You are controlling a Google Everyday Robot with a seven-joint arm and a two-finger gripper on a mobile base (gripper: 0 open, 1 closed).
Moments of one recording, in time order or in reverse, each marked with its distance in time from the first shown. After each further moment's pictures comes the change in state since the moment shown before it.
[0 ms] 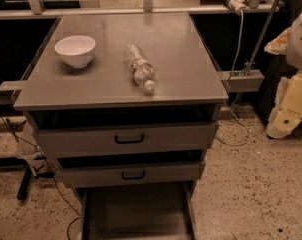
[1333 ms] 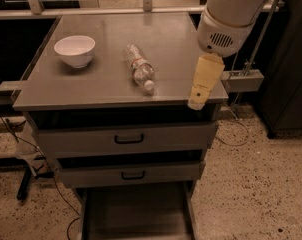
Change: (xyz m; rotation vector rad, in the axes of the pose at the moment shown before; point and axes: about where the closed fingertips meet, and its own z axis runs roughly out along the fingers) arm -0.109 -0.046 0.061 0.001 0.056 0.048
